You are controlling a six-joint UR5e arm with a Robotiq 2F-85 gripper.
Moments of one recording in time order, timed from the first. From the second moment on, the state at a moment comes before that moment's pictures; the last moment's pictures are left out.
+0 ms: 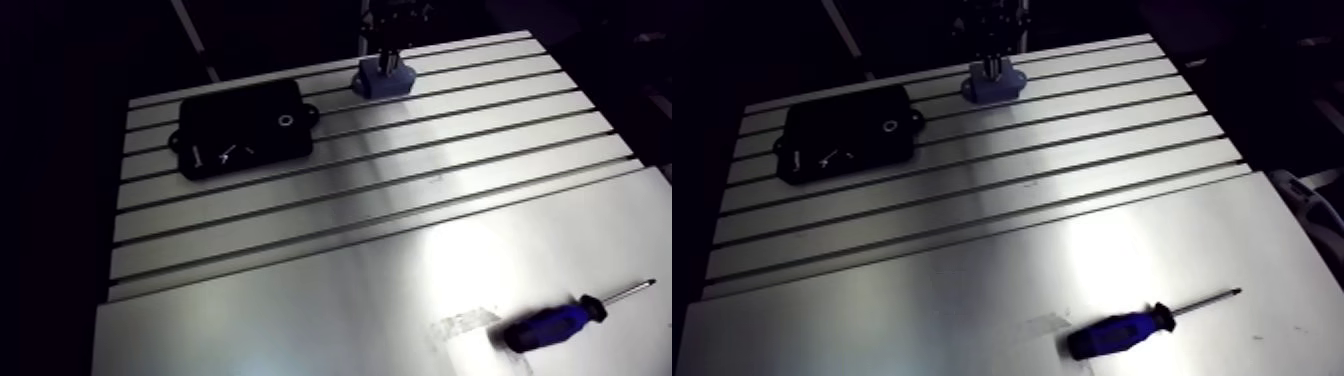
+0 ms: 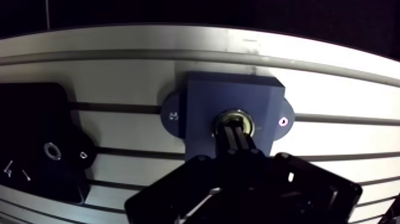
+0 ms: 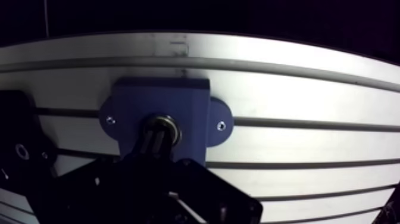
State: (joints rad) arm -0.27 -0.93 1.50 -2.04 -1.58 -1.90
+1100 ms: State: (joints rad) arm -0.27 -0.96 1.50 -2.04 -1.58 -1.90
